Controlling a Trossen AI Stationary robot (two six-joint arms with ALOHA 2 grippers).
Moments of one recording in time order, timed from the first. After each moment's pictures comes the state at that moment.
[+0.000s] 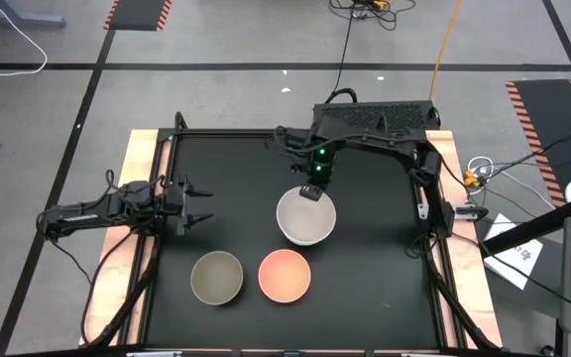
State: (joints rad) left arm 0.11 0.00 0.14 -0.27 0.05 0.07; right arm -0.34 2.06 1.91 -1.49 -0.37 0.09
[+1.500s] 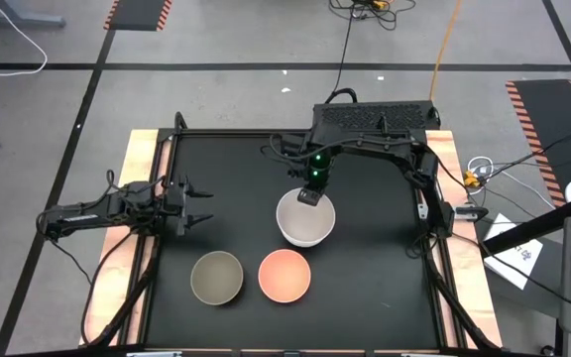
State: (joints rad) left arm 0.11 0.00 0.14 -0.29 0.05 0.06; right arm -0.30 2.09 1.91 -1.46 -0.34 0.08
